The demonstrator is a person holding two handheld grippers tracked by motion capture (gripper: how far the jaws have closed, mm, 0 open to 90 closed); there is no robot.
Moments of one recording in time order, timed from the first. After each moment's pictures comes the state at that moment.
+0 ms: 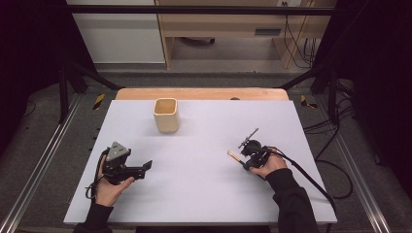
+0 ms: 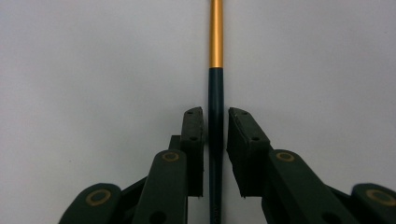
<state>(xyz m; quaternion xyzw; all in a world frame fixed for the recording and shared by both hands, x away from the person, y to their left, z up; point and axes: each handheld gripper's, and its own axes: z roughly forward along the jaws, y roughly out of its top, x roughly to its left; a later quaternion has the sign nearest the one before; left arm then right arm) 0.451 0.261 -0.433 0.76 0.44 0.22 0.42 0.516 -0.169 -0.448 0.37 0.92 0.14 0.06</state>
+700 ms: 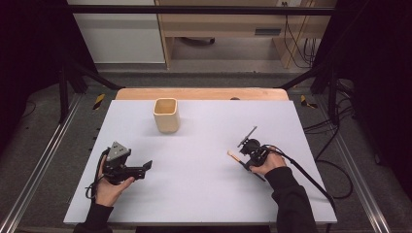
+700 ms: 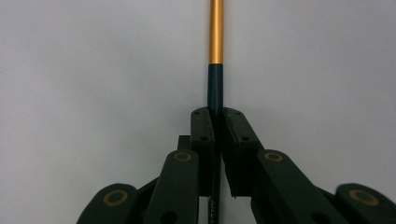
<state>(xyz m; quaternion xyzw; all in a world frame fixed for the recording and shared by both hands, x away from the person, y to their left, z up) 0.451 0.261 -0.433 0.77 0.44 0.22 0.41 0.521 -0.166 -0.447 0.38 0.92 0.12 0.04</state>
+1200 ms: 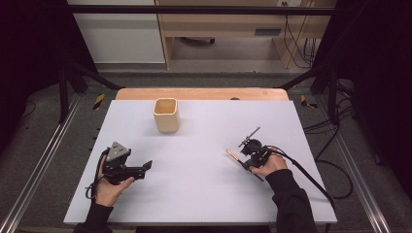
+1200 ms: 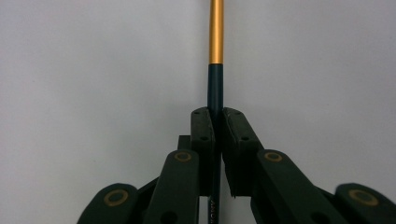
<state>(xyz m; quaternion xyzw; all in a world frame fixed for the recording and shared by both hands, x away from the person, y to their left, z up) 0.451 0.261 -0.433 0.76 0.44 0.22 0.41 0.512 -0.169 -0.439 0.38 0.91 0.16 0.05</state>
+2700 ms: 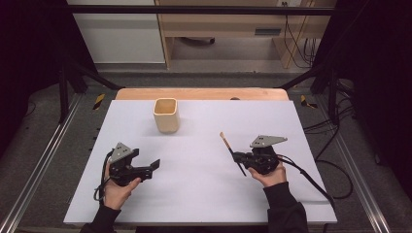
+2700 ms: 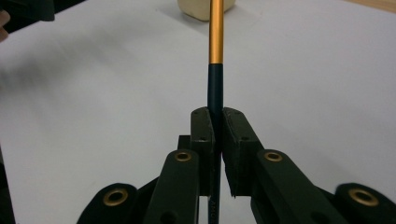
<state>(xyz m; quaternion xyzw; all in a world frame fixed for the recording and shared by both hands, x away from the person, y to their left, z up) 0.442 0.238 -0.426 0.73 0.45 0.21 0.48 0.466 -0.178 -0.412 0.34 0.81 0.46 0.11</state>
